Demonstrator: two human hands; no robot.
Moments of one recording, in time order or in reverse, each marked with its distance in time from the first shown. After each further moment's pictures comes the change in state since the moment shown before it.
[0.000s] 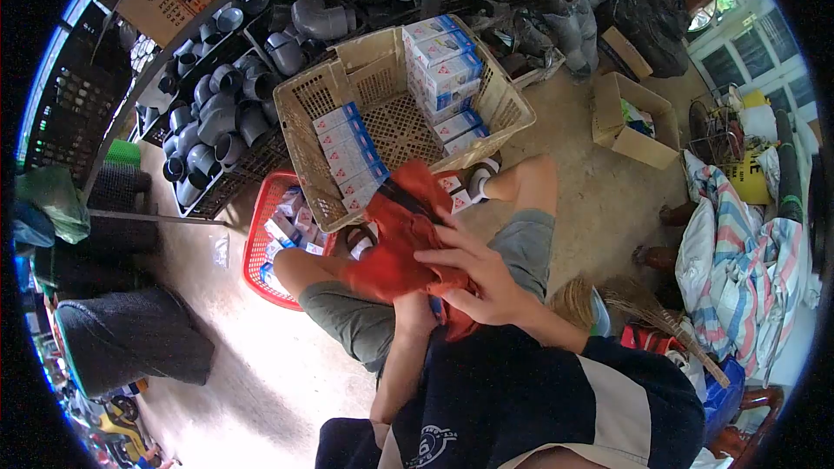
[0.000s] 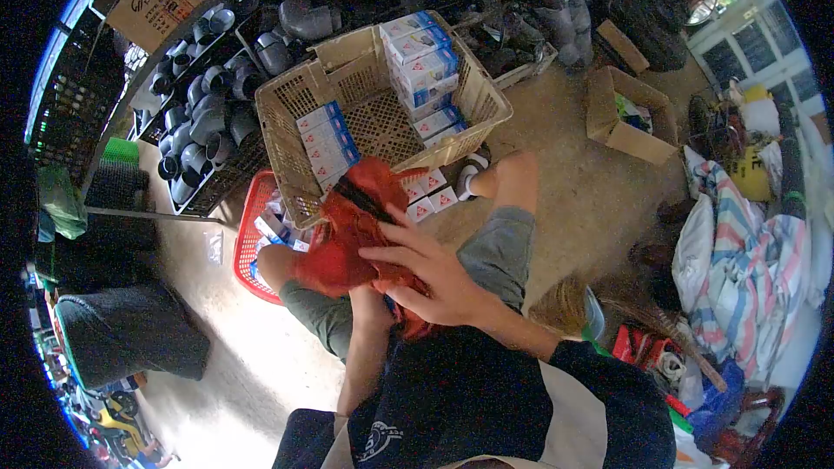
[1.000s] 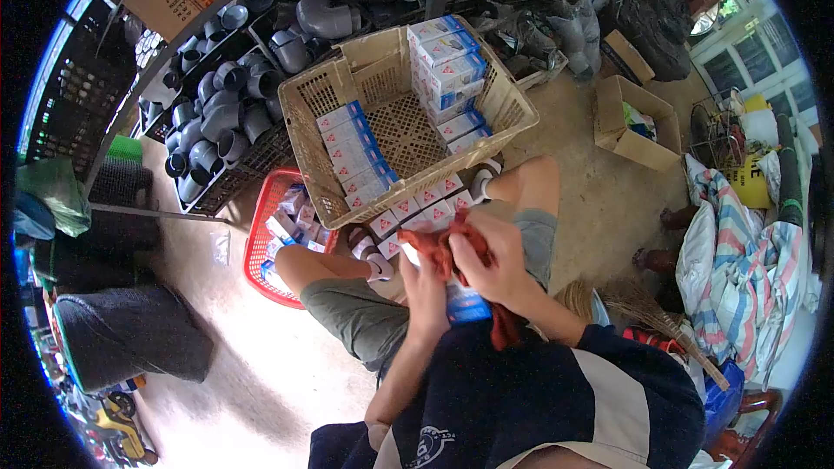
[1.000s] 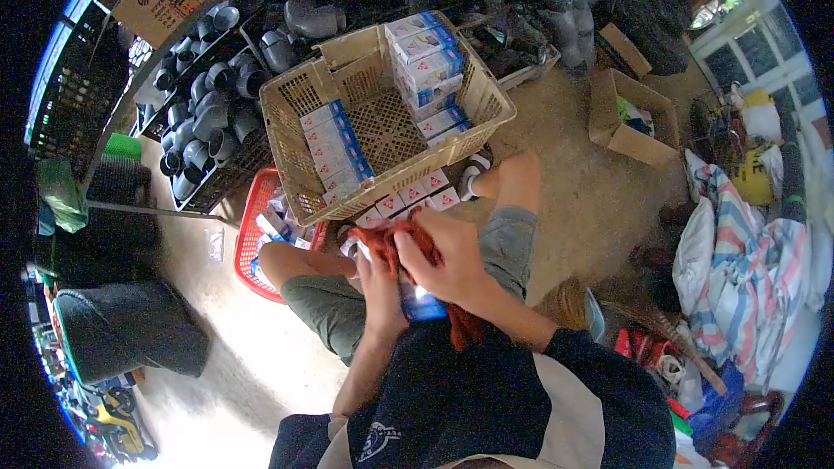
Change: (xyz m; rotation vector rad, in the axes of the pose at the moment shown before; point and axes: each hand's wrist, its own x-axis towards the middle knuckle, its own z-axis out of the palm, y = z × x) left_hand -0.006 0.013 0.020 0.116 0.043 -0.127; right_hand 0.020 -0.010 -0.001 -0.124 0.319 0.219
